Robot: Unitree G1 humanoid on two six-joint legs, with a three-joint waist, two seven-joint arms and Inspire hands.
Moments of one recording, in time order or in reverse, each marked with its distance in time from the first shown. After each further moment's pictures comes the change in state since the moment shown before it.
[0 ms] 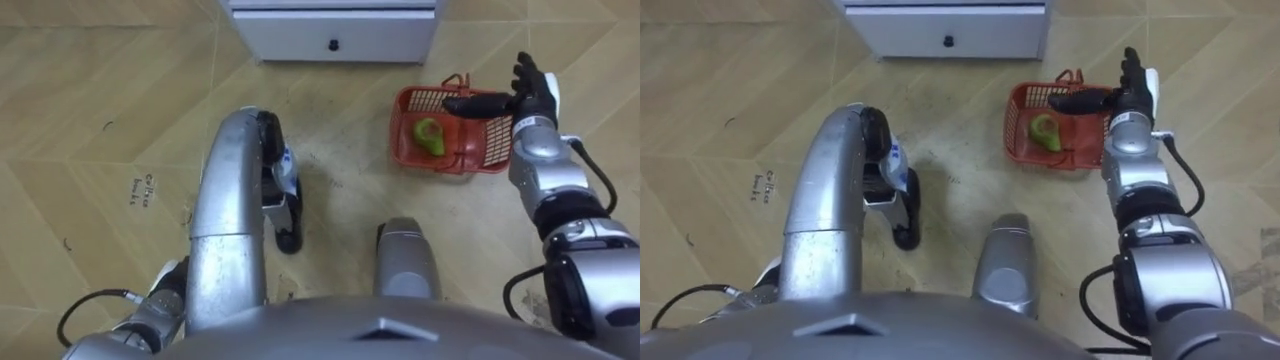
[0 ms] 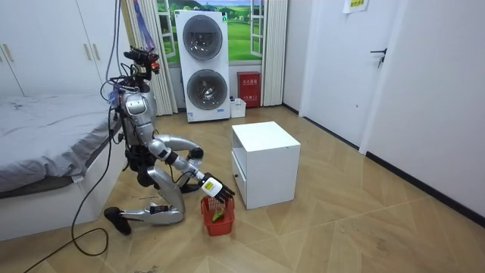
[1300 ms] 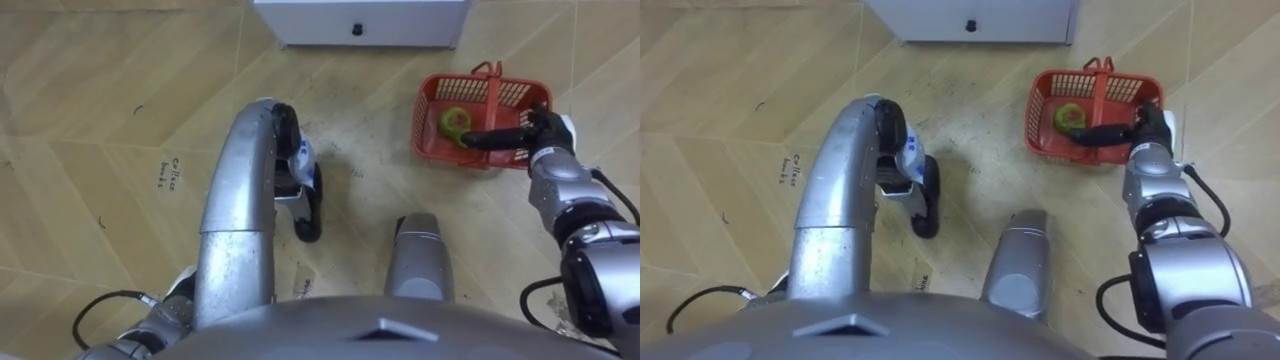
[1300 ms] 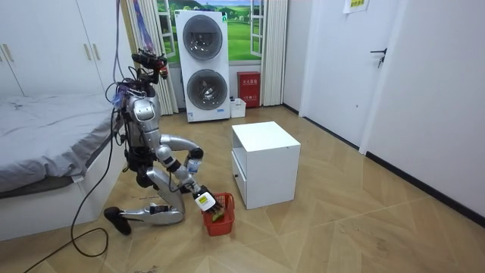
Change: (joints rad) left arm 0.036 -0.002 -0.099 -0.063 -0.038 0.006 -0.045; right arm -0.020 -0.069 0.043 0.190 0.115 0.000 0.050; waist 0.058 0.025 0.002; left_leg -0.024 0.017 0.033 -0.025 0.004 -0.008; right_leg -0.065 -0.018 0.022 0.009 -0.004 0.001
